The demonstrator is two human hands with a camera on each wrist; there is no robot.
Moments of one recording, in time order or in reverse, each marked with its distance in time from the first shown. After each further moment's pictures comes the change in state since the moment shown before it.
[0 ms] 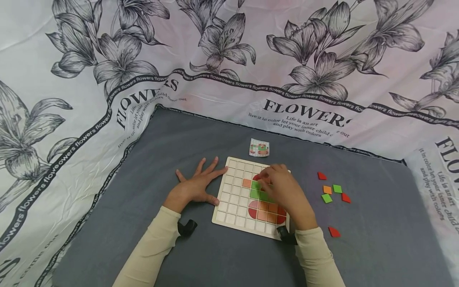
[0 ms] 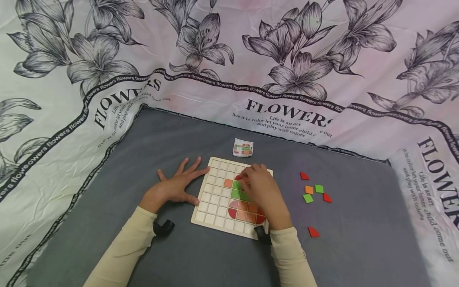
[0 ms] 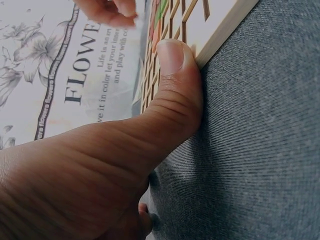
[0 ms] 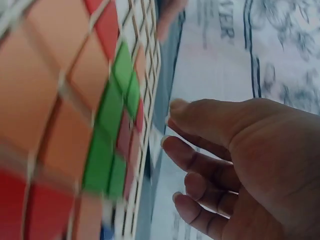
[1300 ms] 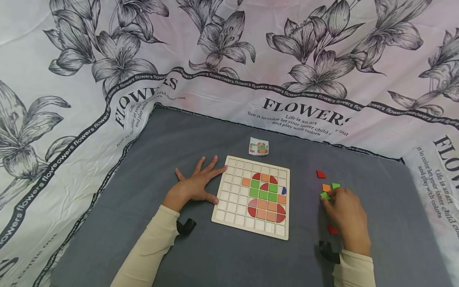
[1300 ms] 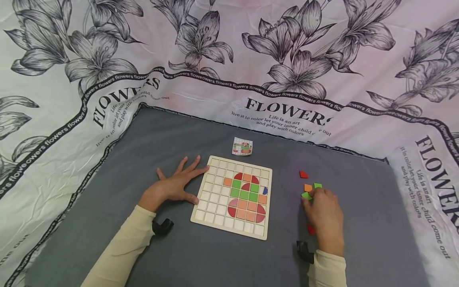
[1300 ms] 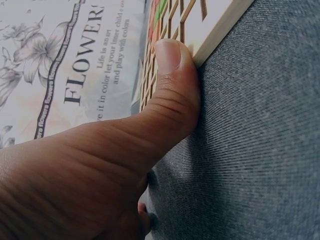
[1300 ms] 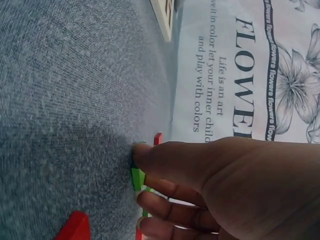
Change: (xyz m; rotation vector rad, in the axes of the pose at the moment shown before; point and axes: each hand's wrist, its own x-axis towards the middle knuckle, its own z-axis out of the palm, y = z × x) left_hand -0.001 -0.001 -0.001 -0.008 -0.002 0.000; right_hand -0.107 0.102 -0.048 -0.082 0.021 0.546
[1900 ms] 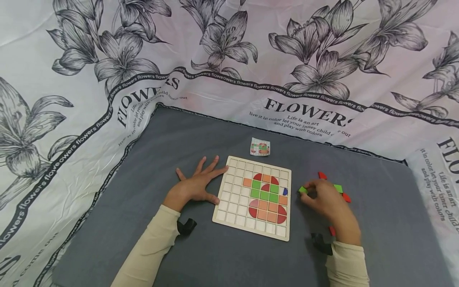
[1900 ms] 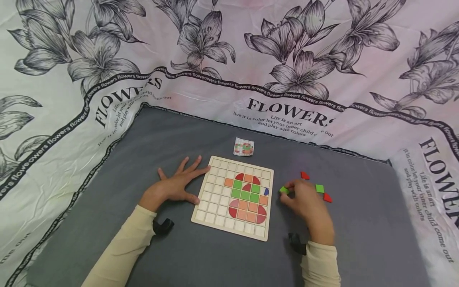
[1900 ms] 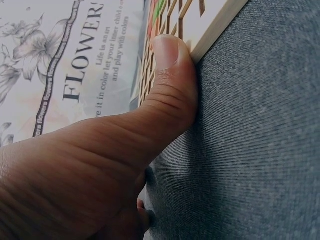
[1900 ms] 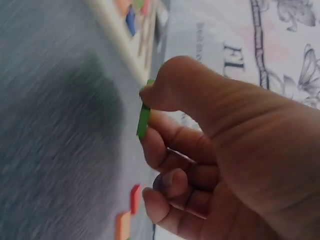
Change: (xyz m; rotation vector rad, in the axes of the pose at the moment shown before) left_hand 0.003 -0.008 0.004 -0.028 -0.006 0.010; right_hand 0.029 -0.043 0.007 0.109 -0.138 -0.259
